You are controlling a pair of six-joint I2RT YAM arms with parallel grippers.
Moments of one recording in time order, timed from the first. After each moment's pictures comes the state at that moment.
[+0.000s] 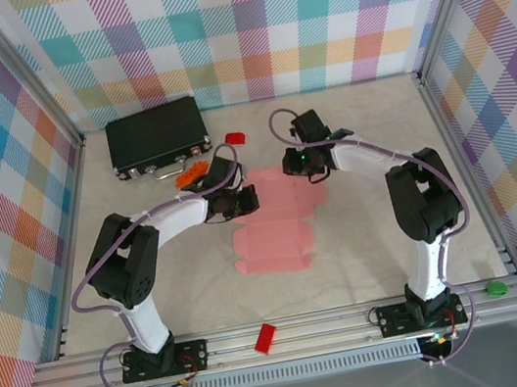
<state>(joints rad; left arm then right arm) -0.55 1.82 1.12 -0.27 0.23 -0.59 0.44 1.90 1.38 -0.46 -0.15 0.50</state>
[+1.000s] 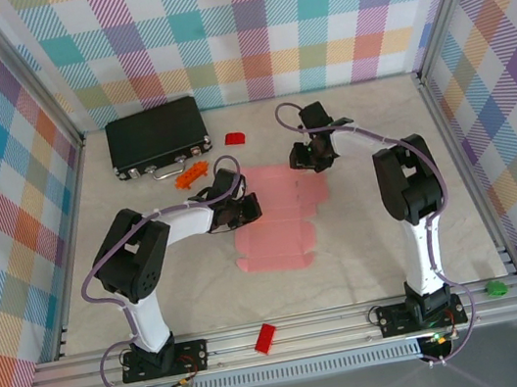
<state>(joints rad) -0.57 1.87 1.02 -0.11 0.21 -0.71 0.36 2.07 1.53 -0.54 -0.21 0.43</state>
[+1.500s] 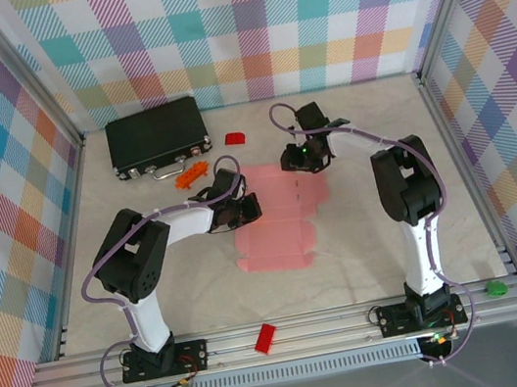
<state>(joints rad) -0.57 1.87 1.02 -0.11 0.21 -0.71 0.38 2.08 1.54 -0.52 -0.34 0.41</state>
